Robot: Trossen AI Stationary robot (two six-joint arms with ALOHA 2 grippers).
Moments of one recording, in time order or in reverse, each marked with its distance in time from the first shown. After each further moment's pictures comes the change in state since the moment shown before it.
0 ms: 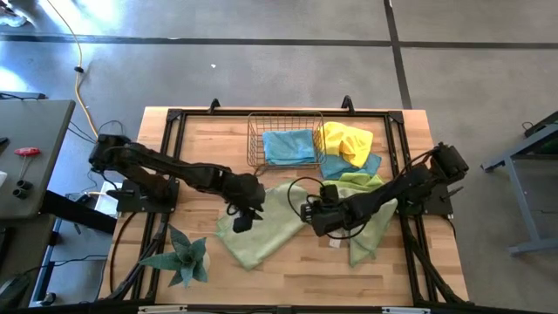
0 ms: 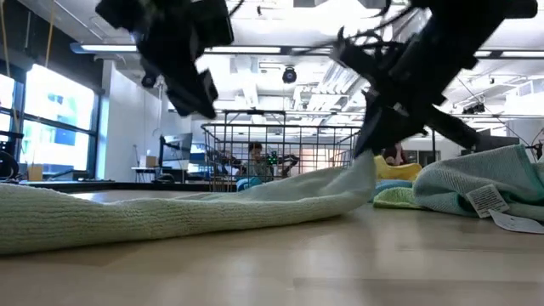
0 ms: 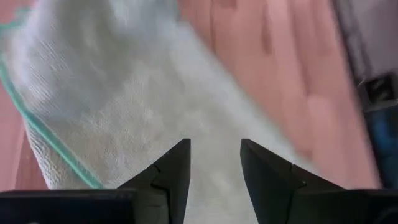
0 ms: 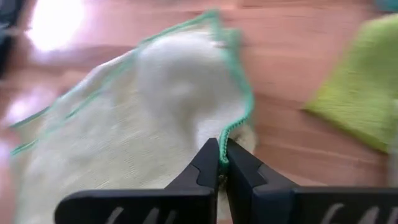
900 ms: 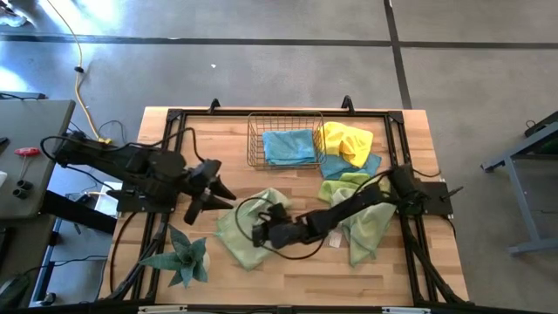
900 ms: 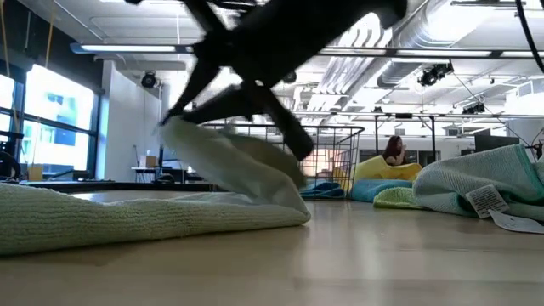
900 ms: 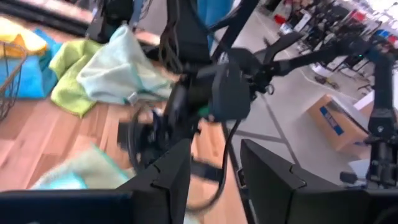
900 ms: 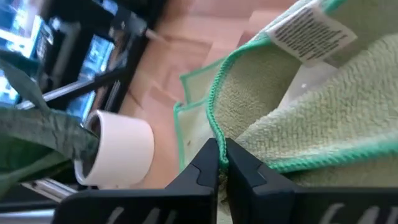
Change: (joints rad) left arm -0.144 -0.594 0.003 -0.061 -0.136 -0.192; right arm -0.015 0.481 0.530 0.397 -0.122 -0.277
